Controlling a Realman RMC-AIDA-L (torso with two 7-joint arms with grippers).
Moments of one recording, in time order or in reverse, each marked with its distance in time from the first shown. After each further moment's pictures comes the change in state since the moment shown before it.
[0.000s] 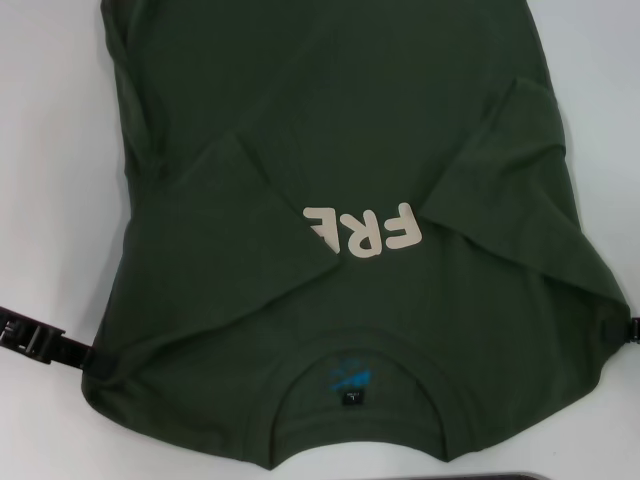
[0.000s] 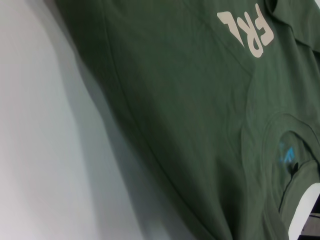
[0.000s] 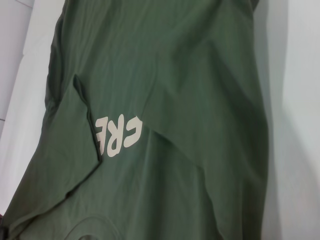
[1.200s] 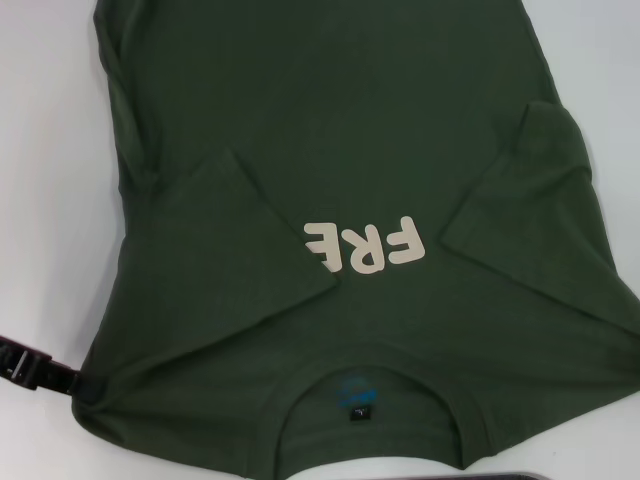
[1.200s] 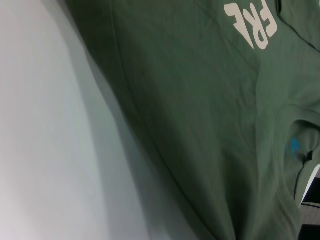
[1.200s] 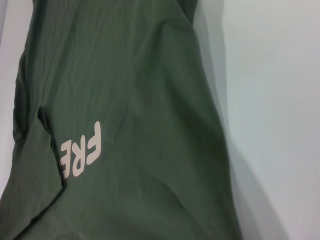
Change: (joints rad) left arm 0.031 0.005 0.000 -0.001 0.016 0.023 0.031; right arm -0.096 -0.026 0.062 0.000 0.003 -0.001 -0.007
